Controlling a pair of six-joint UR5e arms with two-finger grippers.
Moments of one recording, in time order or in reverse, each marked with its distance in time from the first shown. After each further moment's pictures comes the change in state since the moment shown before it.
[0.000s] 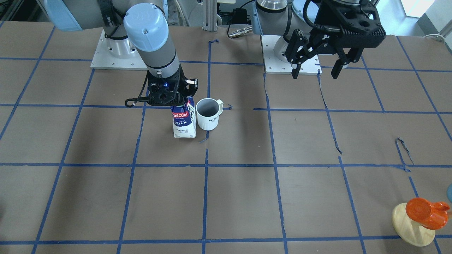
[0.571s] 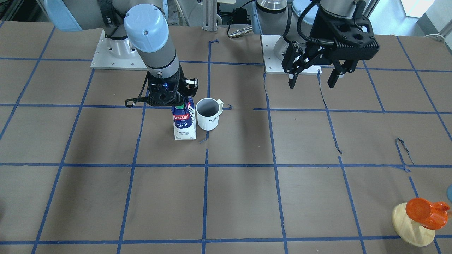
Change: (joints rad) left arm -0.014 -0.018 -0.015 0.019 -0.003 -0.011; right arm 0.000 0.002 0.000 0.005 -0.003 0.003
